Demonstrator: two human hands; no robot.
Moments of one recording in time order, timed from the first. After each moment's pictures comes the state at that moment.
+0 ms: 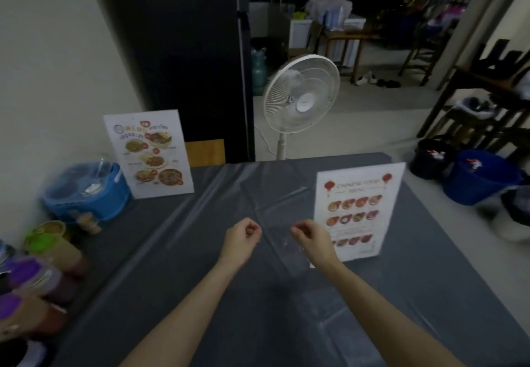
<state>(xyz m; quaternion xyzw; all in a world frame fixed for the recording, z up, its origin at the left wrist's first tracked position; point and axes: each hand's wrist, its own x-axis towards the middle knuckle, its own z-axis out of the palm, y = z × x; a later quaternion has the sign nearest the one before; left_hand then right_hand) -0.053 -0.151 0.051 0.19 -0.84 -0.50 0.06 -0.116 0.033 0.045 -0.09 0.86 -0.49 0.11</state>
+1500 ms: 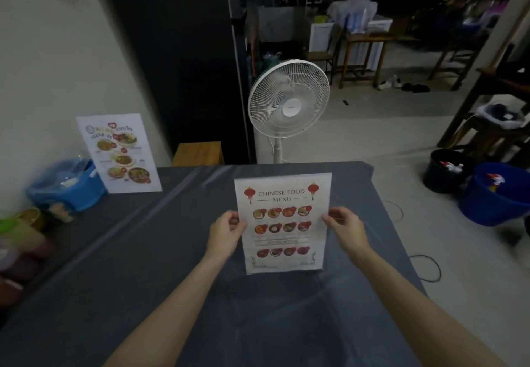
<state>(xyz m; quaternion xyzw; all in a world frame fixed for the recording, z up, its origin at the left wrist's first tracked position) -0.121 0.009 0.072 0.29 -0.83 -0.46 0.14 -0.246 0.249 0.061 -0.08 0.83 -0.55 0.09</state>
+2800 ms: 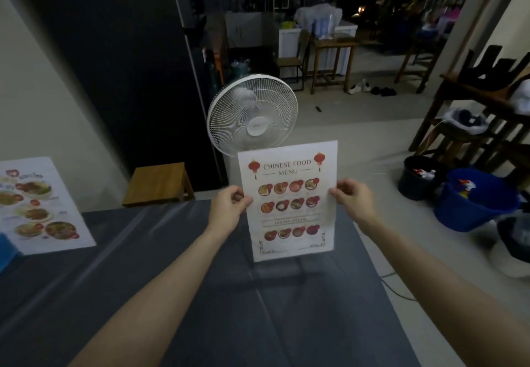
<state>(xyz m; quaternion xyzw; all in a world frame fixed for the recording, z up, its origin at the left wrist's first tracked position) -0.352 0.013 0.105 0.19 -0.84 -0.49 0.15 -0.468 0.276 0.099 -0.08 0.84 -0.53 0.03</state>
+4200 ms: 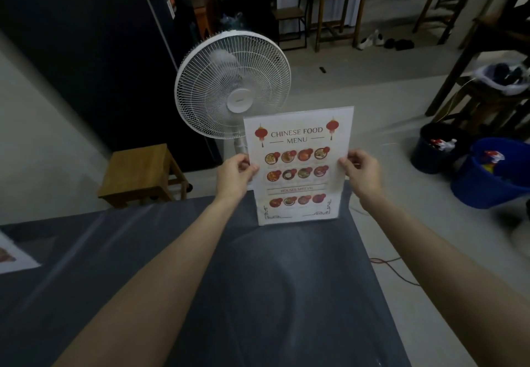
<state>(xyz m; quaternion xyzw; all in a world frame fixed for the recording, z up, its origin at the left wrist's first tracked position) -0.530 0.035 0.058 0.20 -0.85 -0.47 0.14 -0.617 0.276 0.042 0.01 0.83 -0.56 0.01</state>
